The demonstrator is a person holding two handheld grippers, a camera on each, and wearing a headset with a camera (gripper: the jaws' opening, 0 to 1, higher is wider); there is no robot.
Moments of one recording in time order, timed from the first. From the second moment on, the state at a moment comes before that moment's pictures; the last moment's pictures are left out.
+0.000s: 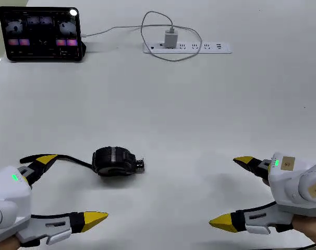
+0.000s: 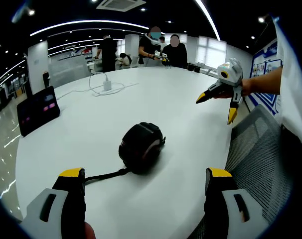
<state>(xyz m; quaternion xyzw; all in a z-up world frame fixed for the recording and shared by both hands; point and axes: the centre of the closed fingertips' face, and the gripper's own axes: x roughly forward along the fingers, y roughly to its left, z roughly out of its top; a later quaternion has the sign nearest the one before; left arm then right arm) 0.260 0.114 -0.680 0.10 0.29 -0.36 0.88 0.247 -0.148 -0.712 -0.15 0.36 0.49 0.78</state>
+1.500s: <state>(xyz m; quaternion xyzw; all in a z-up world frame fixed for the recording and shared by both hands) 0.278 0.109 -0.676 0.11 0.29 -0.38 0.87 0.265 -0.131 -0.708 -0.15 0.34 0.51 0.77</state>
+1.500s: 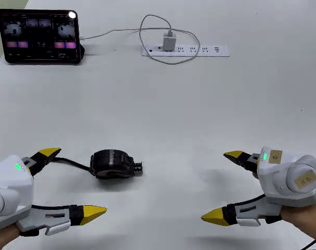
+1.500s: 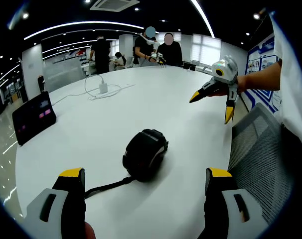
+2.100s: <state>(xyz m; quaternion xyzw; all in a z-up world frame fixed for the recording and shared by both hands) 0.300 0.112 -0.676 0.13 0.29 -0.39 0.86 0.276 -0.105 -0.707 -0.16 0.34 0.53 0.76</state>
